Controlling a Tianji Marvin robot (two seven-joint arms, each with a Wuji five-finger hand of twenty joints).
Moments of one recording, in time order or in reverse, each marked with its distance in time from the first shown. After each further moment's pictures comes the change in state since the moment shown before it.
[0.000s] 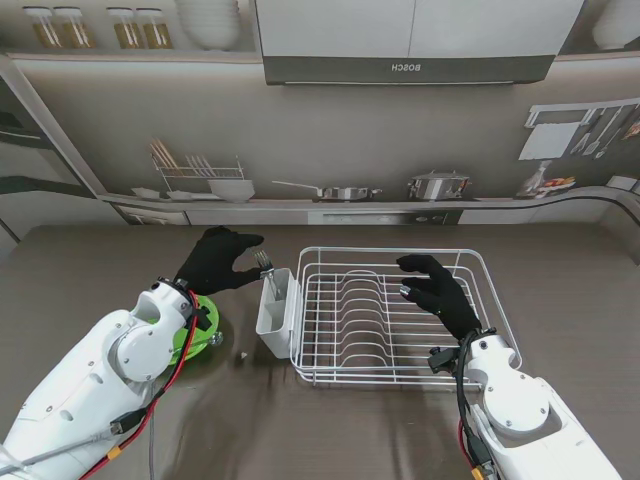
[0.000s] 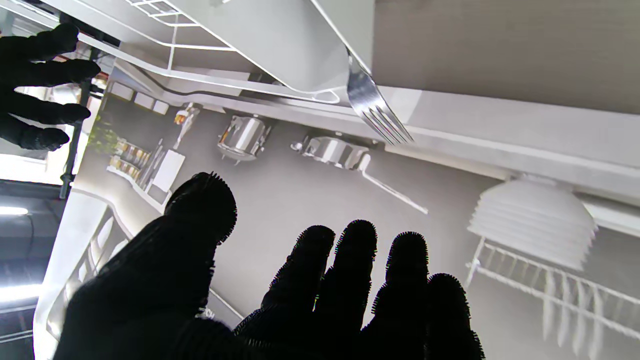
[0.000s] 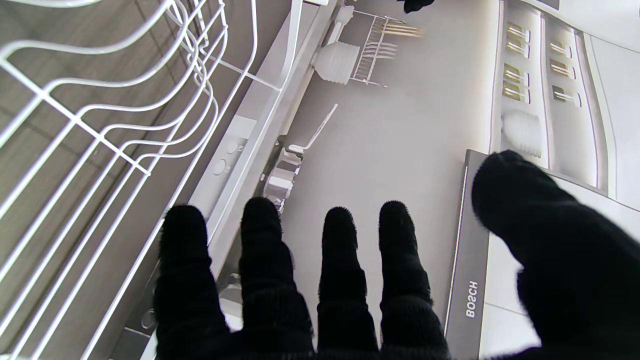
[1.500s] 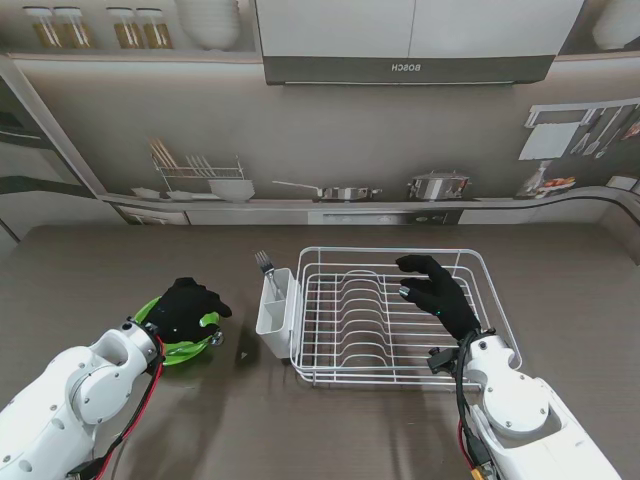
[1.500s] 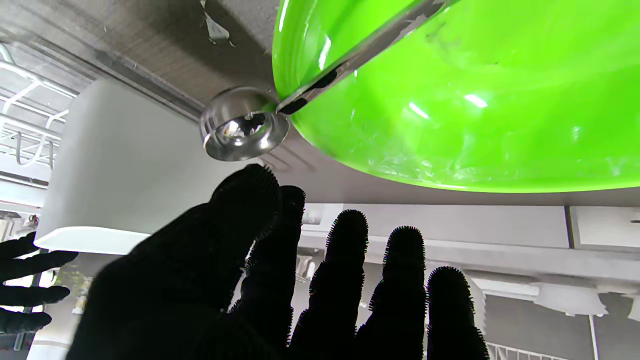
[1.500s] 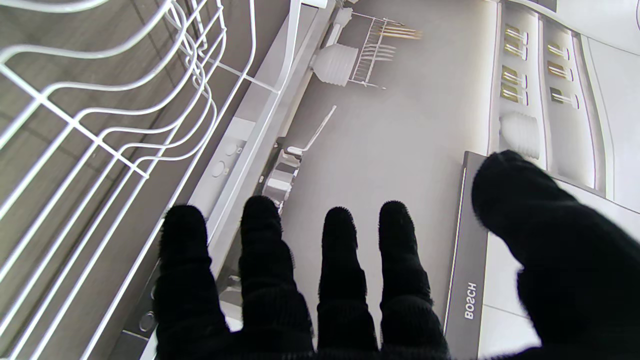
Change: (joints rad) left arm 0.182 0.084 -0.126 -0.057 0.225 -0.028 -0.139; right arm -0.001 0.000 -0.002 -0.001 0.001 -0.004 0.002; left_hand 0.118 -0.129 0.198 0.001 0.187 -0.242 0.108 0.087 0.048 -0.067 0.034 0.025 0.030 -0.011 0.015 0.026 0.027 0.034 0.036 0.033; right_hand 0.000 0.000 0.000 0.000 0.000 0.001 0.000 0.000 0.000 0.000 0.000 0.000 0.012 0.000 0.000 0.000 0.001 0.000 0.000 0.000
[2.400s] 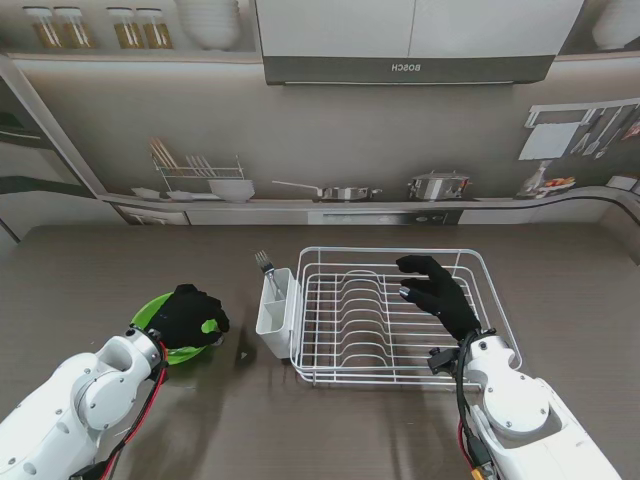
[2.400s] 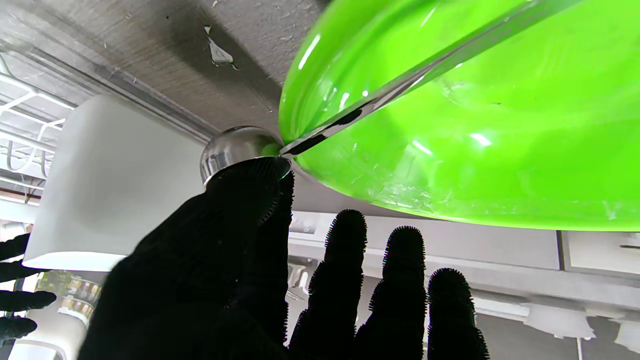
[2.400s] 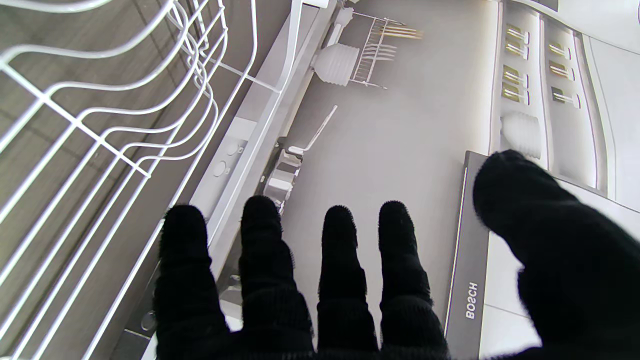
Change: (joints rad) left arm -0.001 0.001 0.034 0.031 -0.030 0.033 0.025; right arm -0.002 0.000 0.002 -0.002 -0.001 0.003 0.000; left_hand 0.056 -0.033 -0.143 -0.004 0.064 -0.085 0.266 0.114 0.003 -0.009 0.002 0.000 0.001 0.000 -0.001 -0.009 0.000 0.002 -0.024 -0.007; right_hand 0.000 0.000 -0.009 0.000 0.000 0.002 0.000 0.000 0.012 0.001 -0.001 0.000 0.000 0.000 0.000 0.000 0.000 0.000 0.000 0.000
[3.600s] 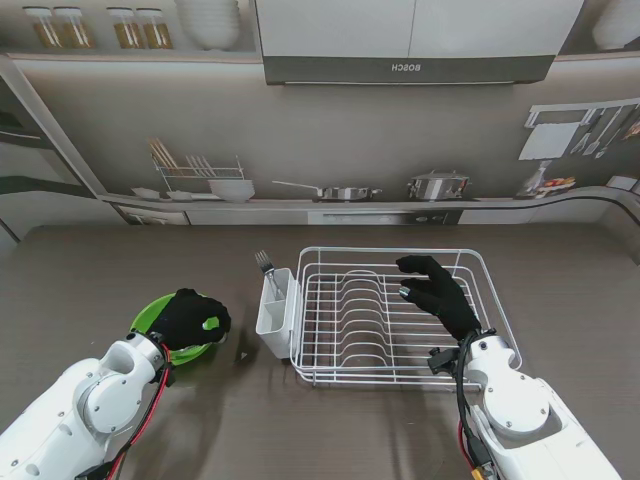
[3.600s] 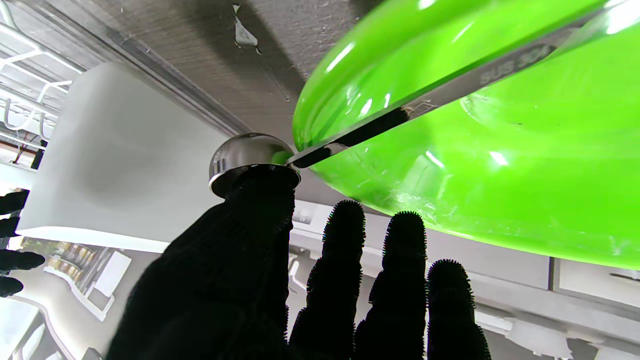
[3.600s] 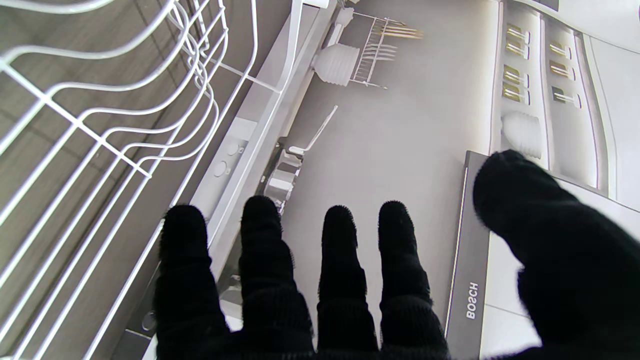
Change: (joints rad) left arm 0.004 -0.021 0.007 0.024 -0.100 0.017 0.026; right arm -0.001 0.000 0.000 -0.001 0.001 0.002 0.000; left_hand 0.092 0.084 -0.075 -0.010 -0.085 0.011 0.244 0.152 0.038 -0.016 0.058 0.084 0.095 0.000 0.080 0.035 0.019 0.007 0.097 0.033; right_hand 0.000 0.000 0.000 0.000 0.000 0.002 0.000 0.000 0.000 0.000 0.000 0.000 0.000 0.000 0.000 0.000 0.000 0.000 0.000 0.000
